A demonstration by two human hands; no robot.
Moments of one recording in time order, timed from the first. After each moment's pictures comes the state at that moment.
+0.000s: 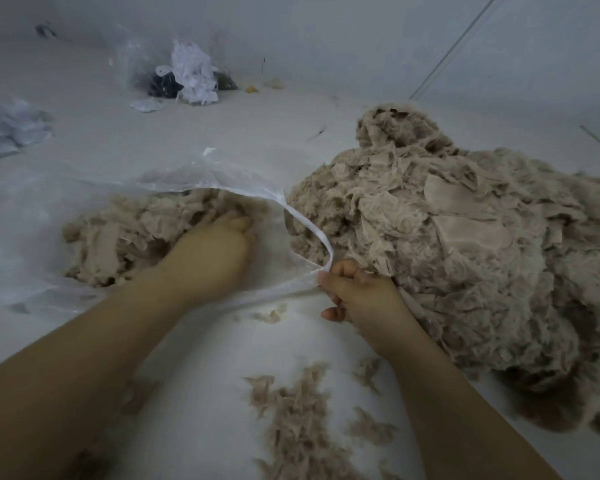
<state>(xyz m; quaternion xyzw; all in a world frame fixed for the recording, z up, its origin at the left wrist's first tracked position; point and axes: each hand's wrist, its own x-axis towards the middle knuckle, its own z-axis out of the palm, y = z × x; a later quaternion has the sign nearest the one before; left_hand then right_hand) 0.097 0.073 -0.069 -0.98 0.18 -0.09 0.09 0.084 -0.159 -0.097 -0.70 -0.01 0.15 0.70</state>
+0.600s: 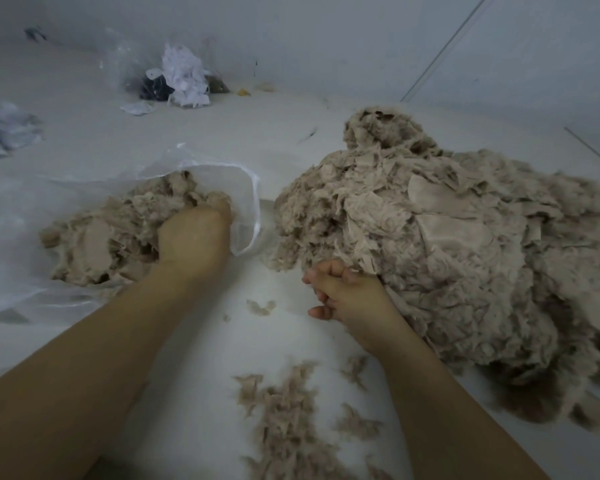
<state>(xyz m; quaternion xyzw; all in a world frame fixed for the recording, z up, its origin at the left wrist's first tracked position) 0.108 0.063 -0.070 -0.98 -0.05 -0.21 0.00 0.079 -0.162 -0.091 -0.68 -0.01 0.18 0.71</state>
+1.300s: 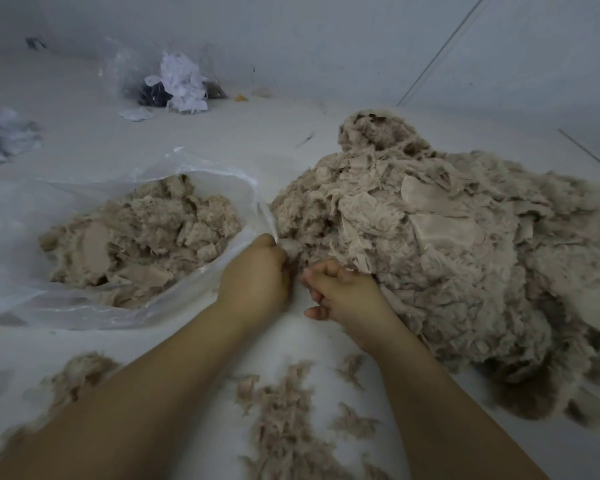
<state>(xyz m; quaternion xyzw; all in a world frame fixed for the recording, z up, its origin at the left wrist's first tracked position) 0.088 -0.007 -0.102 -0.95 0.08 -0.20 -0.22 0.078 -0.159 -0.088 -0.68 0.00 0.18 0.71</state>
